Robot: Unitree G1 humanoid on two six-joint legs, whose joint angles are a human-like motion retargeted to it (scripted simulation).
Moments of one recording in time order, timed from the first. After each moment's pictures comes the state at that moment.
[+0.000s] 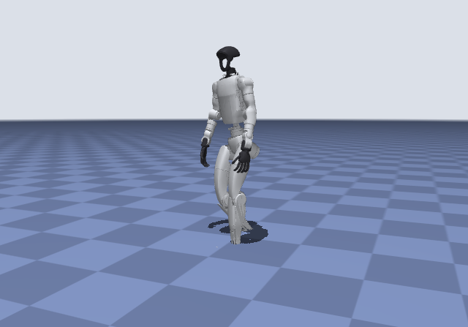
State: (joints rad) left arm -0.05 0.24 -0.18 1.21 -0.09 0.01 -0.09; right arm -0.05 -0.31 0.40 1.17 -0.18 -0.01 0.16; waist 0.00 -0.12 -0.10; left_leg -0.50 -0.16 0.03 0.27 -0.39 0.04; right_leg -0.34 -0.13 0.01 0.82 -0.86 0.00
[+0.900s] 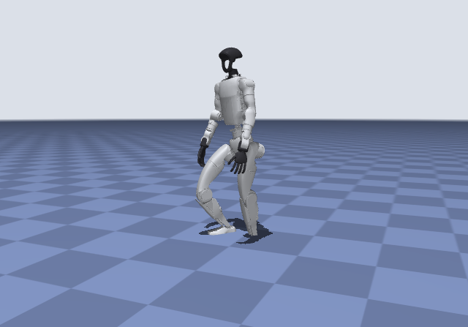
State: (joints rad) left arm -0.11 0.26 -0.22 1.21 0.04 0.02 -0.06; right arm -0.07 -0.30 0.35 1.08 -0.14 0.01 0.15; waist -0.16 -0.16 -0.11; left_leg -0.20 -0.43 -0.11 0.30 -0.66 0.19; right_leg -0.82 -0.35 0.02 1.27 -0.79 0.01
